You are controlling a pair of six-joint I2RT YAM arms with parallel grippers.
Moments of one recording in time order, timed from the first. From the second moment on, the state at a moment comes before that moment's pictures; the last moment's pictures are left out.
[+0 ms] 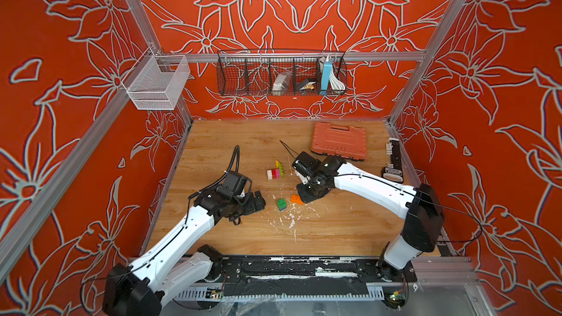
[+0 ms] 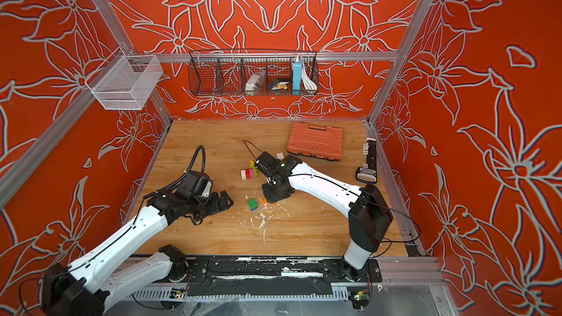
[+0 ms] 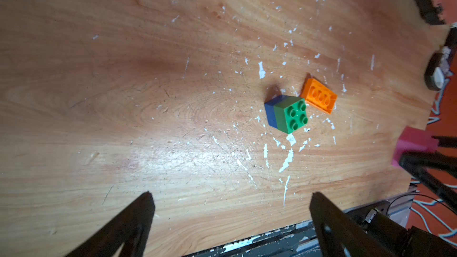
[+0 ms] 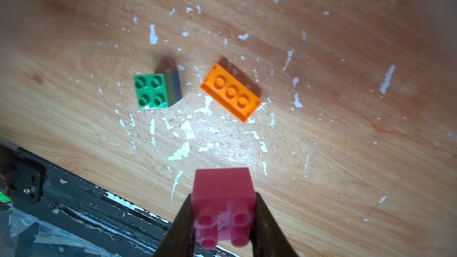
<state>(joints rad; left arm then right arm) -0.42 1.02 0.75 -0.84 0.18 -0.77 0.92 1.69 1.42 -1.06 -0.03 0.46</state>
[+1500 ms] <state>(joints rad) -0.20 0.83 0.45 -0.57 0.49 -0.89 1.00 2.11 1.79 -1.16 -0.09 0.48</state>
